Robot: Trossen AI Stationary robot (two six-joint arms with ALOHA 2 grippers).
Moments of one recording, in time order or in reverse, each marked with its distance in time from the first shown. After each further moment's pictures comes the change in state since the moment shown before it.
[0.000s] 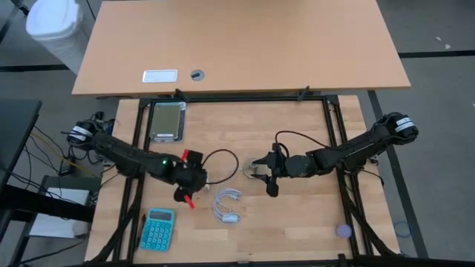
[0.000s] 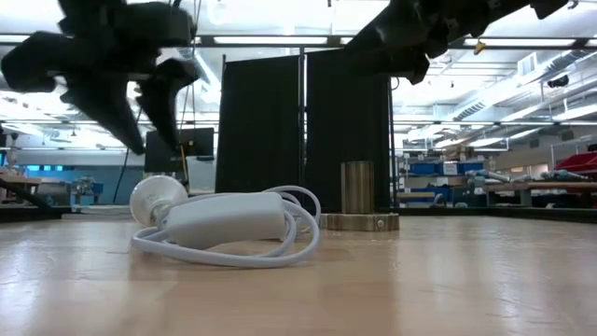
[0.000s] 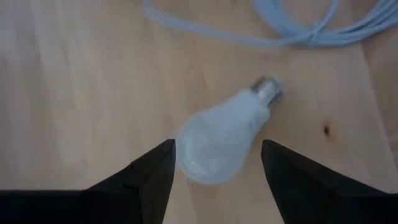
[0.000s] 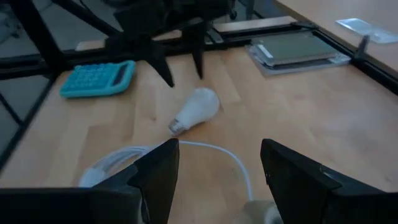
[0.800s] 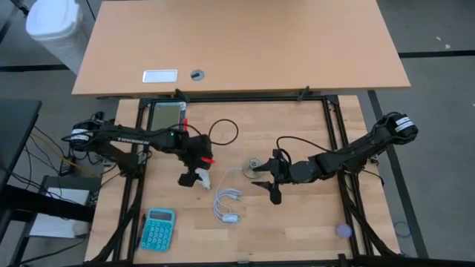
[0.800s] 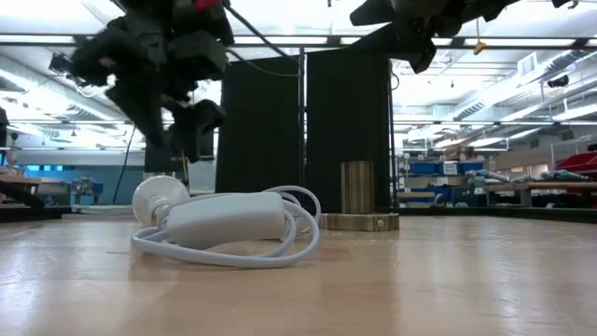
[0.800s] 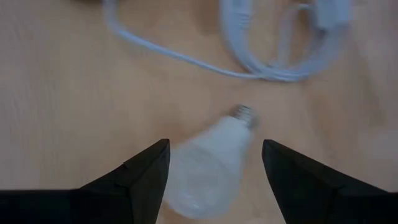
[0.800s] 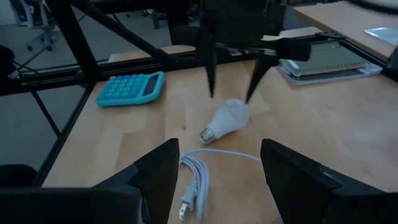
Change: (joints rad) left arm 0.405 0.016 -0.020 0.066 0.614 0.249; right arm 0.075 0.000 0.000 0.052 0.011 0.020
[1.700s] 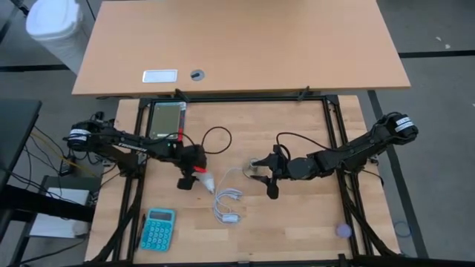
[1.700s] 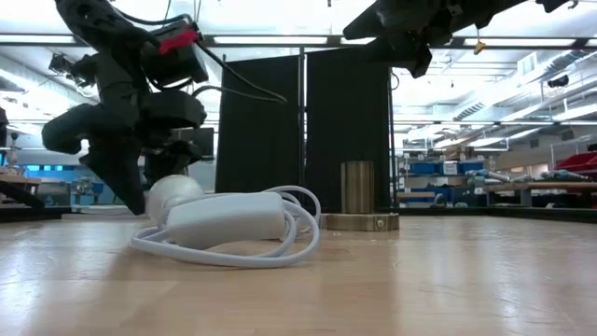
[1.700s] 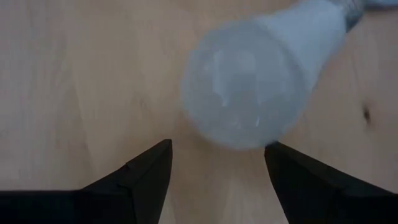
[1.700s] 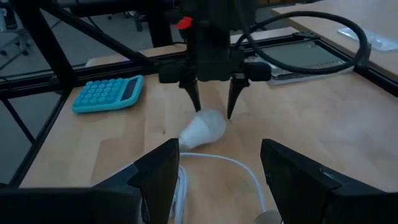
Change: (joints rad) left arm -0.044 -0.022 -0.274 0.290 -0.189 -0.120; right arm -0.042 0.000 0.000 -0.006 0.033 0.006
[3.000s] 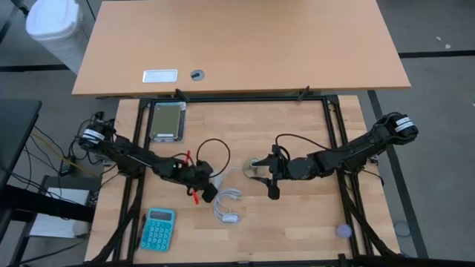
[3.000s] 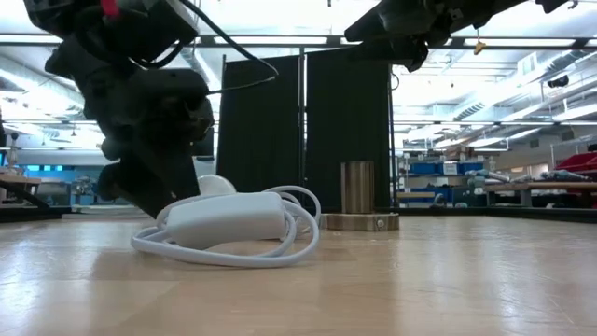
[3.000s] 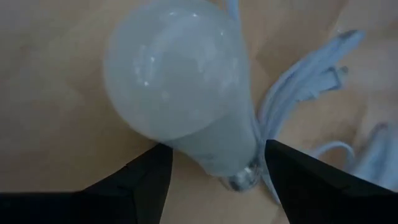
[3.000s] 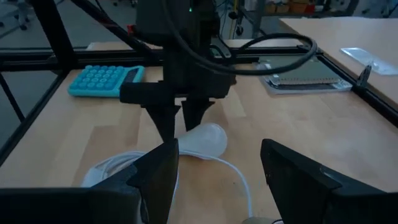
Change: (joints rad) left arm -0.288 0.161 0.028 0.310 -0.223 -1.220; right arm 0.002 0.000 0.000 0.001 -0.018 -0.136
